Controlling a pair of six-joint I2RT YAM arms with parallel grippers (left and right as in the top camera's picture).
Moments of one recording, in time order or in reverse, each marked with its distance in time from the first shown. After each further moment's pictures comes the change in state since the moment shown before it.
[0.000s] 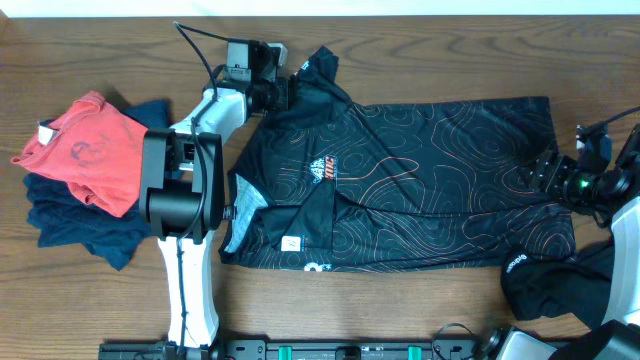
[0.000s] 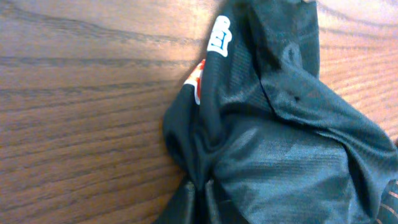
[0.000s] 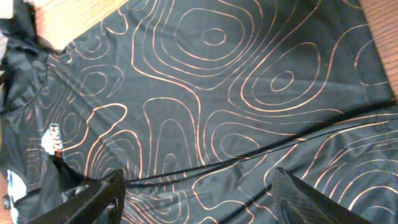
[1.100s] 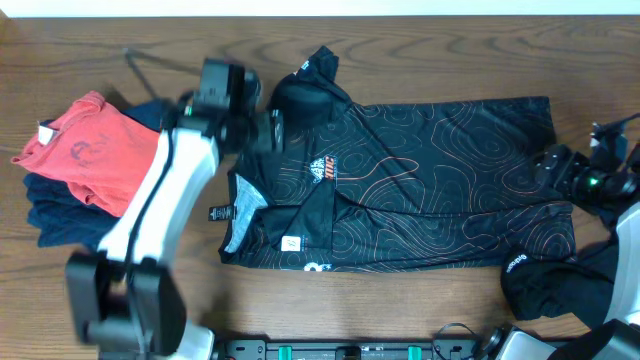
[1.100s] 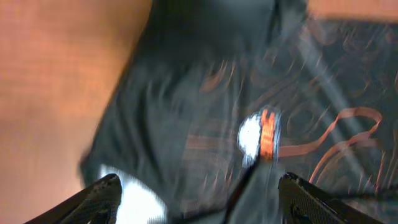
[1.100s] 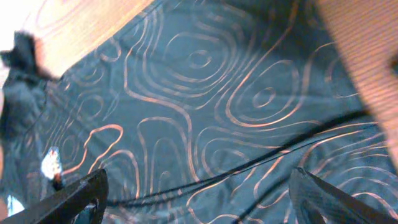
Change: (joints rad) left arm -0.041 -0.613 -0.267 -0.524 -0.178 -0.109; right arm -0.027 0.000 0.000 0.050 0.000 0.047
